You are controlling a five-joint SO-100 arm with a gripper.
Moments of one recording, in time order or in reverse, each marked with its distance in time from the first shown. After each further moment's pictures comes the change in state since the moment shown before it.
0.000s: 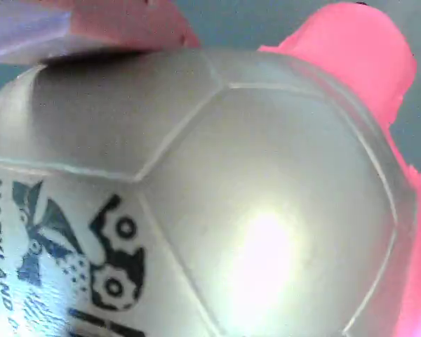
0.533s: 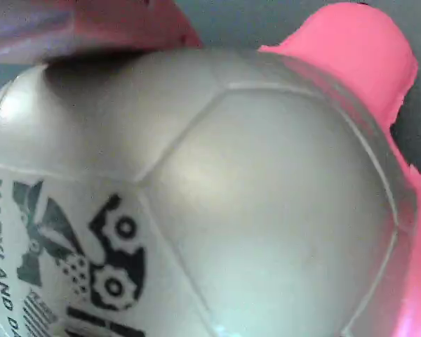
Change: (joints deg) arm 14.9 -19.9 6.4 -7.9 9.8
